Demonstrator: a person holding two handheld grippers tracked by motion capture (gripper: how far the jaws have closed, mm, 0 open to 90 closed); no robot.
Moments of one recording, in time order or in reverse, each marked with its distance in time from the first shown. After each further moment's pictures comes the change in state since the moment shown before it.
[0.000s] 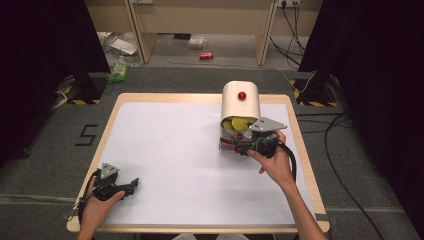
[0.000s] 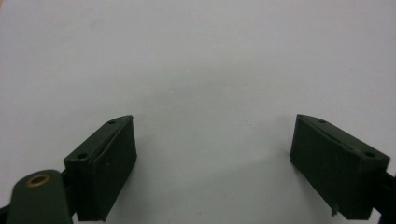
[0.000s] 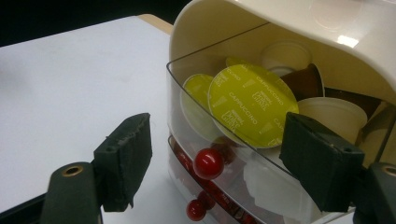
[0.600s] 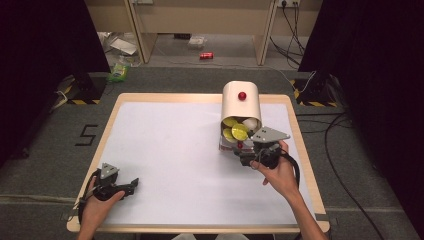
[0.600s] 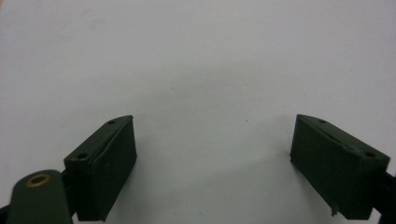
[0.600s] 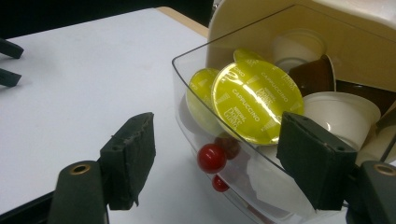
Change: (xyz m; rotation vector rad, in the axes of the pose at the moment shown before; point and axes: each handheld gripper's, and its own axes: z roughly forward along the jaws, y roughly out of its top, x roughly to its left) left arm 0.000 0.000 0.000 0.000 0.000 0.000; right arm 0.017 -0.011 -0.021 0.014 0.039 -0.027
